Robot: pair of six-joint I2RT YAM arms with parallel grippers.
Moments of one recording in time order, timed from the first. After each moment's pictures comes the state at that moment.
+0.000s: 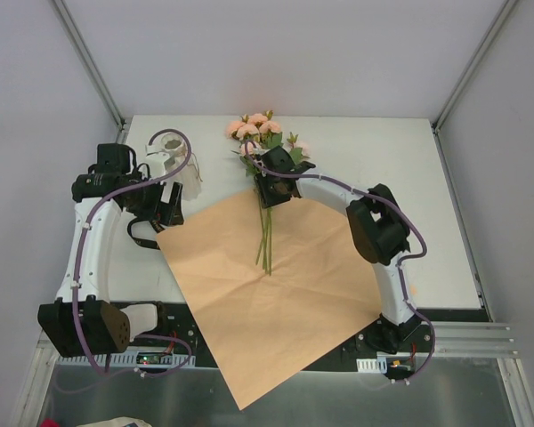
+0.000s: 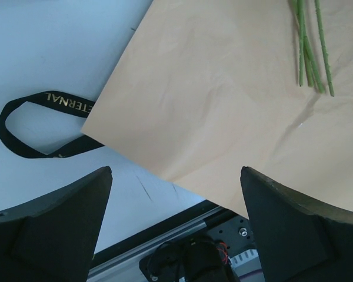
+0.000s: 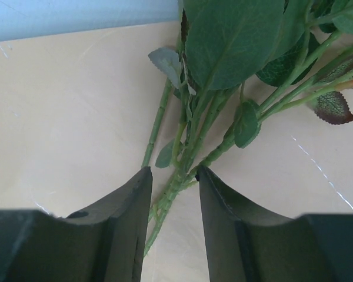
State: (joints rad) left arm 0.10 1.21 1.25 -1.15 0.47 0.33; right arm 0.71 2.14 1.65 -0.50 -0.02 0.26
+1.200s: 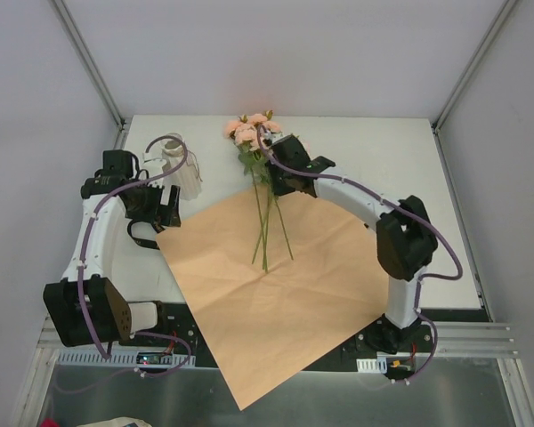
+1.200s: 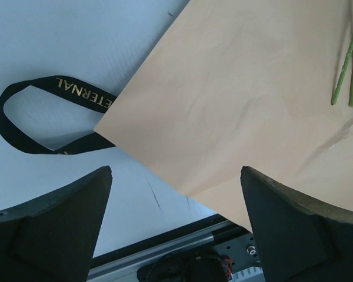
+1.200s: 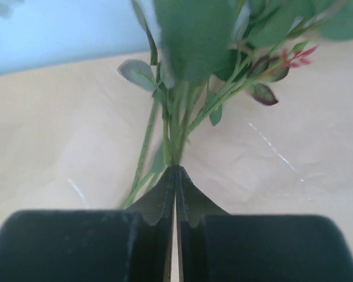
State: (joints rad) left arm 0.13 1.25 1.11 -0.99 0.37 0.29; right arm 0.71 1.97 1.58 -0.50 0.06 0.25
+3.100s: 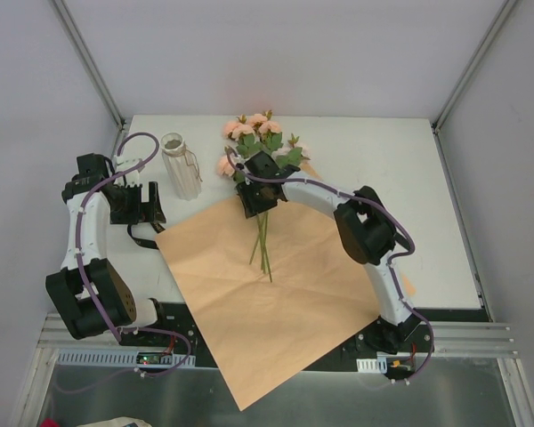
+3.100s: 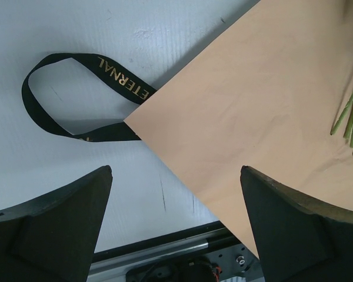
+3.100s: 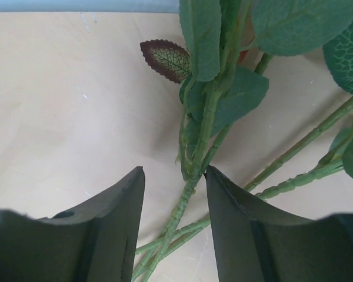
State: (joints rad) left arm 0.35 1.33 1.11 -0.96 0.45 0.26; right arm 0.78 2.22 1.76 -0.56 -0.12 0.23
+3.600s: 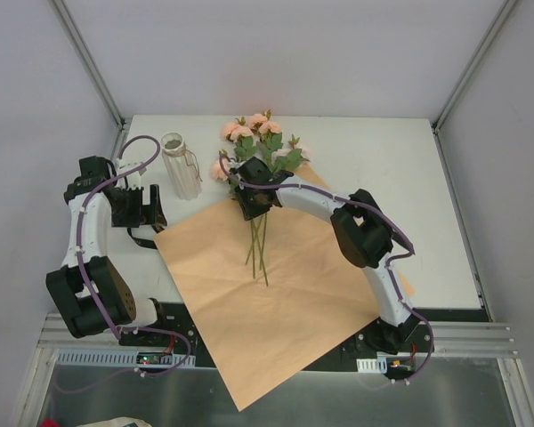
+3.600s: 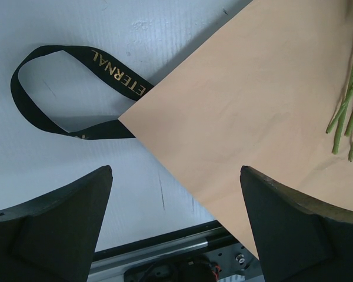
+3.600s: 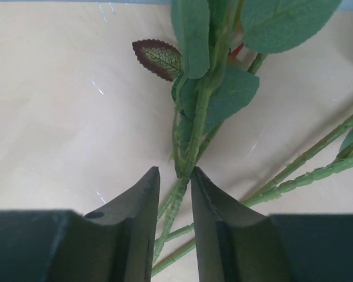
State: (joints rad) left arm 0.35 1.34 1.09 -0.96 0.45 0.26; right arm 0.83 2.22 1.75 -0.55 -0.06 0.24
